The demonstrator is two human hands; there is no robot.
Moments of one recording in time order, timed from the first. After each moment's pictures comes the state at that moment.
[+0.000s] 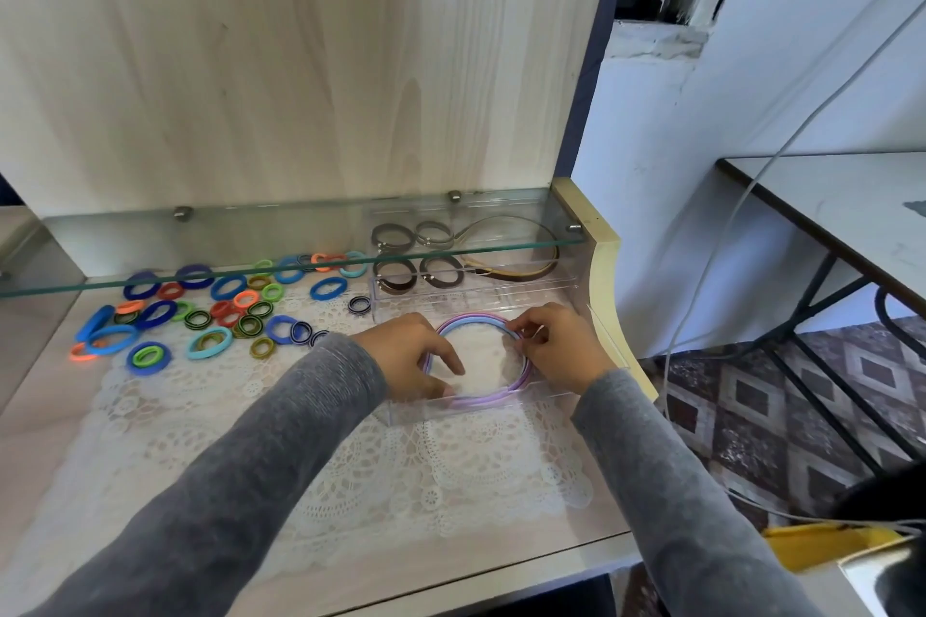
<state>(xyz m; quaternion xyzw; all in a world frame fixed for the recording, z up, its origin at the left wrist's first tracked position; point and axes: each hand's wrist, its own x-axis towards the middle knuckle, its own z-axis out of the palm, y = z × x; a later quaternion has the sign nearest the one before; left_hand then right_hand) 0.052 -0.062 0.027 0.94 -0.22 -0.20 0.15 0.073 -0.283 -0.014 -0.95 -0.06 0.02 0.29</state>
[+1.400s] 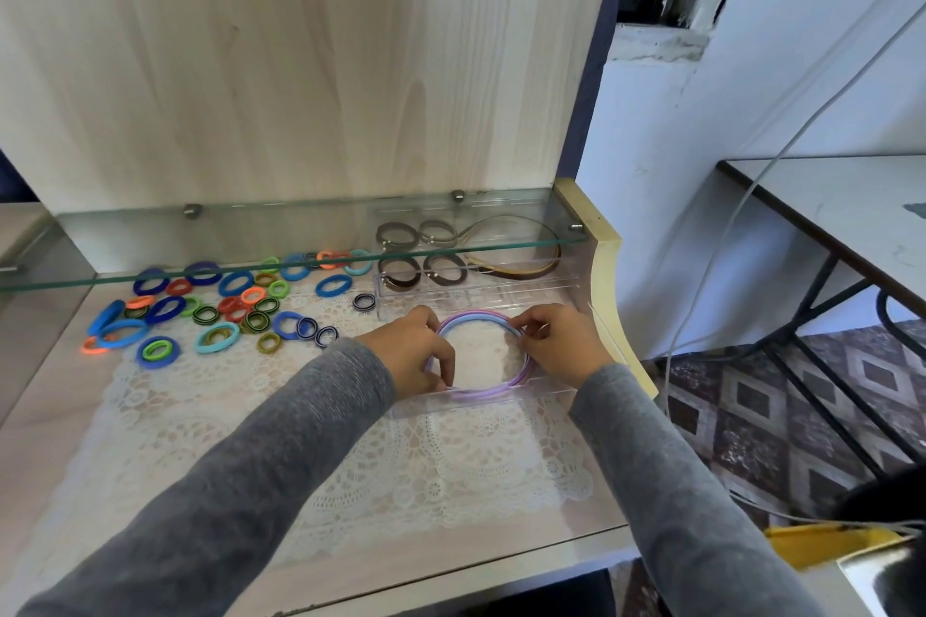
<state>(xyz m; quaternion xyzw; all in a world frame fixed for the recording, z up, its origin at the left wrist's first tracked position) 0.053 -0.062 0.012 0.95 -0.24 -0.16 0.11 0.071 -0.279 -0.012 -0.94 -0.01 0.03 0.34</state>
